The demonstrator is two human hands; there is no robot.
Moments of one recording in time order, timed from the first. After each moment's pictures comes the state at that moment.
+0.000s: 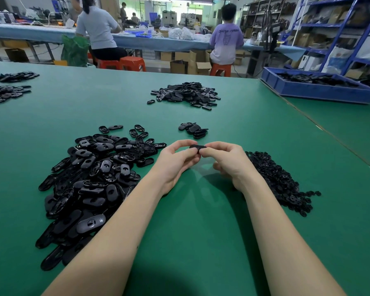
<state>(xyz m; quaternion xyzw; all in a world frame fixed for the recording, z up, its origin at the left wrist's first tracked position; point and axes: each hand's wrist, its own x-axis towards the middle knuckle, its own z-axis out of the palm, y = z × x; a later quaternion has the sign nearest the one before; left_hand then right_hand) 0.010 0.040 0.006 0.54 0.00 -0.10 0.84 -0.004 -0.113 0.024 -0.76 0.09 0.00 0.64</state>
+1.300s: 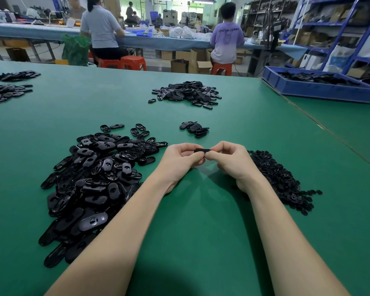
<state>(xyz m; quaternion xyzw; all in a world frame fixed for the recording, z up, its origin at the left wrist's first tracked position) 0.009 0.036 0.000 0.64 -0.03 -0.08 0.76 -0.002 -0.119 0.013 -0.76 0.05 -0.03 0.65</state>
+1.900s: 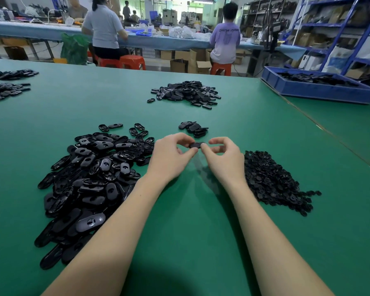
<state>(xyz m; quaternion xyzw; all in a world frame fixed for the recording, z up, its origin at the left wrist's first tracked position) 0.019 0.051 0.008 0.86 -0.09 0.15 0.47 0.003 -0.098 0.001 -0.83 0.10 -0.18 0.52</state>
